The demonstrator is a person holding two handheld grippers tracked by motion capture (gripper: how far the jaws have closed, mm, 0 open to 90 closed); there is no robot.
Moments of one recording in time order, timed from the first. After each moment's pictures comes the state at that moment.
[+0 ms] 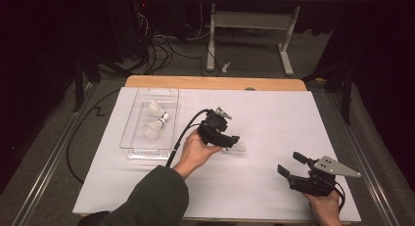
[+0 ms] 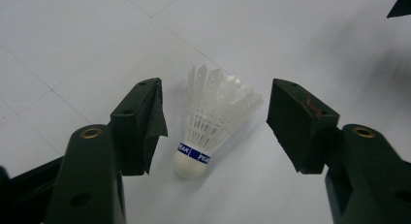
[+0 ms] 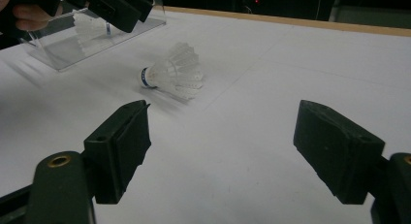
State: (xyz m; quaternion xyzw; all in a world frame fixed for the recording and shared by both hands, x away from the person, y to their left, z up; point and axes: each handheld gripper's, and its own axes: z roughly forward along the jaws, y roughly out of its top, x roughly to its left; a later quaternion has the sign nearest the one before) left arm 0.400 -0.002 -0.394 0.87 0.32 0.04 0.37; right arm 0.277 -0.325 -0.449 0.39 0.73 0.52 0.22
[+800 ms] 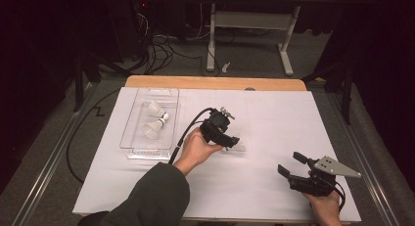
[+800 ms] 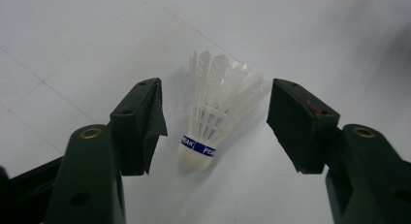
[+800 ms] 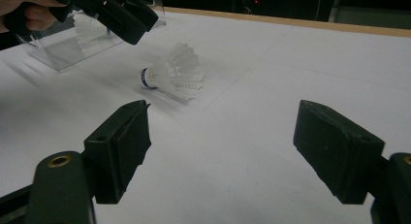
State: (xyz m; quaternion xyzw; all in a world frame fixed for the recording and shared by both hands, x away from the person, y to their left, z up) left arm 0.409 -0.011 -0.397 0.90 0.30 0.03 0.32; right arm 0.277 -0.325 -0.449 0.39 0.73 0.52 0.22
